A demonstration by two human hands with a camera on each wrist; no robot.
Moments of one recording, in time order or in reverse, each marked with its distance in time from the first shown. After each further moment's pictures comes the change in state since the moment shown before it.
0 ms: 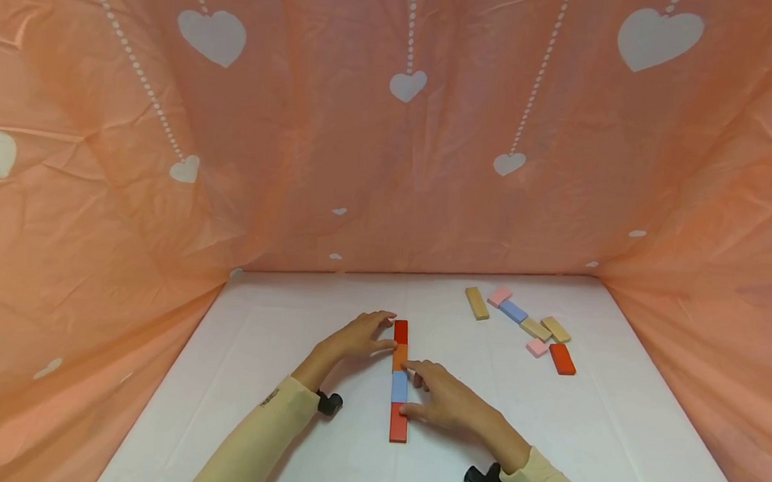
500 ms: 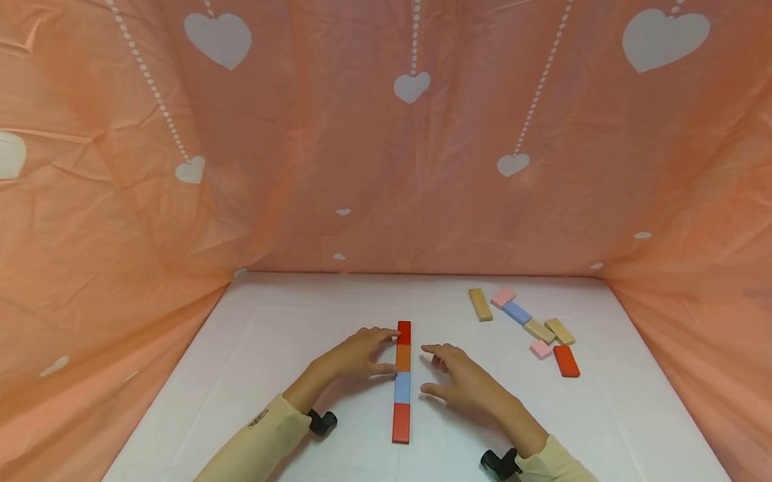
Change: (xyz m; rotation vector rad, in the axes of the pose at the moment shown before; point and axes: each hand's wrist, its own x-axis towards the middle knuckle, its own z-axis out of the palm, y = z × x) left_hand -0.030 0.010 0.010 0.112 -0.040 0.030; right_hand 0.005 0.025 -0.025 -0.055 0.100 -0.017
